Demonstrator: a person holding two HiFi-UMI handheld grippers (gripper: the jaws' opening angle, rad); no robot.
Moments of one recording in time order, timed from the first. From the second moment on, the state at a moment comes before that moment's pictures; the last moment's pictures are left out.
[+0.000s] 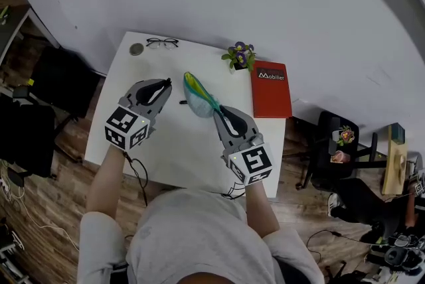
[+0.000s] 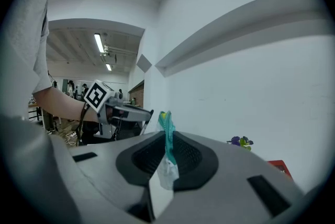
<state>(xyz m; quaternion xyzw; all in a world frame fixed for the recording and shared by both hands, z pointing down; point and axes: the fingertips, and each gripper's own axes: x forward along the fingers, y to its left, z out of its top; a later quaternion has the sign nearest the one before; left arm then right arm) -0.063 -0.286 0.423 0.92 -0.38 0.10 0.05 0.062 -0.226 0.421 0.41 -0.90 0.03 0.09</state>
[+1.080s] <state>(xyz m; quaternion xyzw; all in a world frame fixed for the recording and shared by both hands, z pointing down) -0.028 -0.274 0.297 0.91 -0.39 -0.12 0.03 0.044 -0.223 0.396 0.38 -0.92 0.02 0.06</state>
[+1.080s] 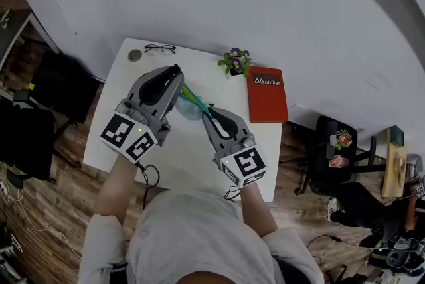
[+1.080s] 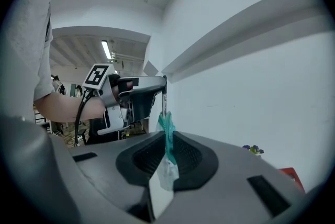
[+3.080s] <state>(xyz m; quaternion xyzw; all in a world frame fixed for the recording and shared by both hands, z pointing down) 0.112 -0.328 0.666 0.82 -0.06 0.57 0.02 0.203 -0.242 0.463 0.50 -0.86 0.08 0.11</state>
